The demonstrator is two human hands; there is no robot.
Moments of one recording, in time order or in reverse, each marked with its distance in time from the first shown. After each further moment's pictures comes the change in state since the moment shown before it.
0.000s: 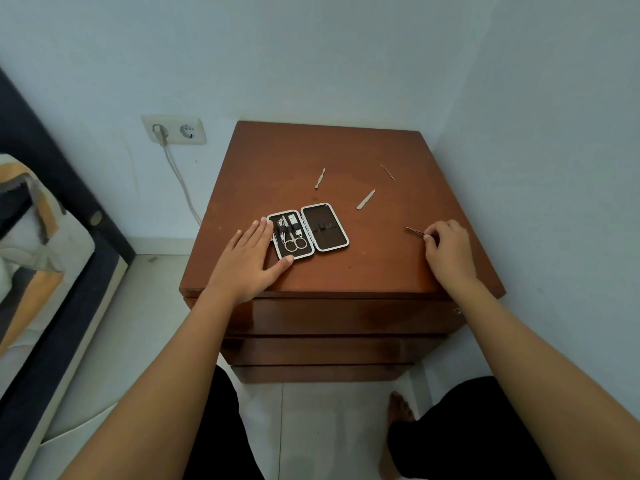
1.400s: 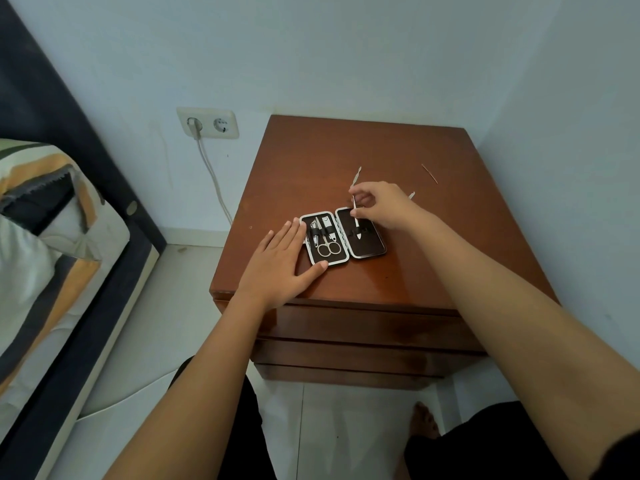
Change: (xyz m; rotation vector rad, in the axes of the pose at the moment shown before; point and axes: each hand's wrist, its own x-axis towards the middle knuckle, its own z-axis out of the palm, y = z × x) left_hand 0.000 -0.001 0.001 -0.036 0.028 0.011; right_hand 0.068 -0.140 0.059 0.176 -0.571 -0.284
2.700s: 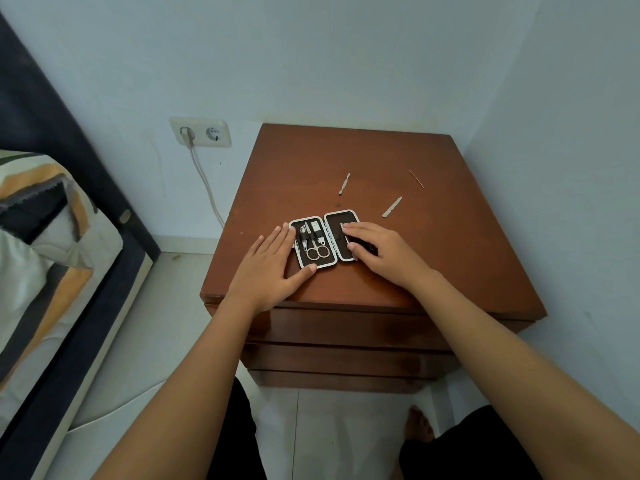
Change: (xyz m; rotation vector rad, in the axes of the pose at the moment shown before) left_hand 0.000 0.001 -0.001 0.017 -0.012 -0.011; right_hand -0.065 0.036 0.031 -0.019 0.130 -0.302
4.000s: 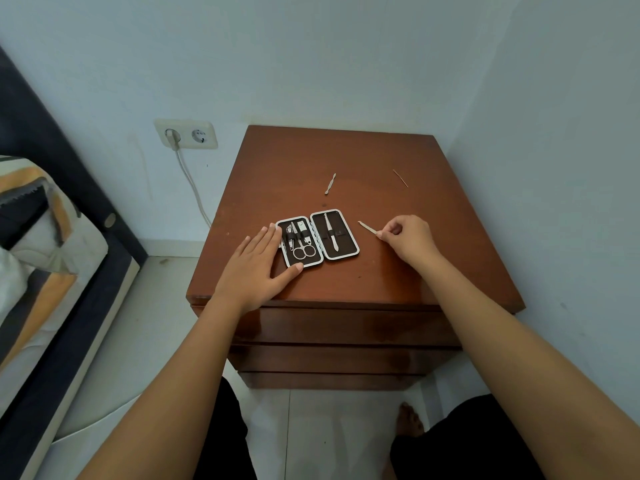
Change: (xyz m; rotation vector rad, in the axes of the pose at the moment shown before) left_hand 0.001 -0.002 0.003 0.002 0.007 0.000; right_hand 0.002 0.019 -0.037 -0.021 0.202 0.658
